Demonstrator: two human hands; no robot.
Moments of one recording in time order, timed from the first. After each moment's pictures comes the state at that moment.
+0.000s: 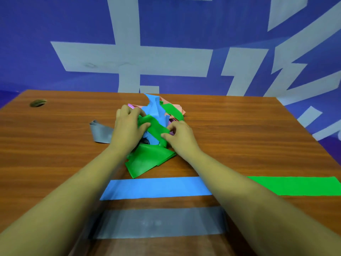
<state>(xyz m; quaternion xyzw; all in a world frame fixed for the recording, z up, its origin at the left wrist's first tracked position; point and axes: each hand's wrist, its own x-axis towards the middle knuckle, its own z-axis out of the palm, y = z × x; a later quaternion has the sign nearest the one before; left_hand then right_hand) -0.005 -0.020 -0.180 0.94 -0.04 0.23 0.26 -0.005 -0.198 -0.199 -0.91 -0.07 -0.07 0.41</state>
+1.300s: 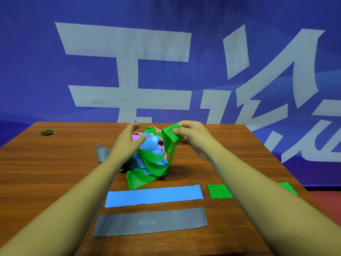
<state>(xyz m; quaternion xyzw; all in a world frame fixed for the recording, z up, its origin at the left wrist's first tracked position) -0.052 -0.022 -0.113 0.87 -0.06 0.15 0.47 -0.079 -0.248 -0.058 -0.74 -0.08 0.02 0.67</state>
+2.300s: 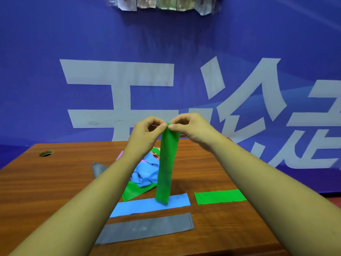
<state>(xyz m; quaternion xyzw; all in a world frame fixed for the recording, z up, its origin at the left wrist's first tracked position) -0.128 -0.110 0.004 0.74 -0.23 0.19 0.60 -0.142 -0.281 0.042 -0.83 -0.14 -0.06 0.54</state>
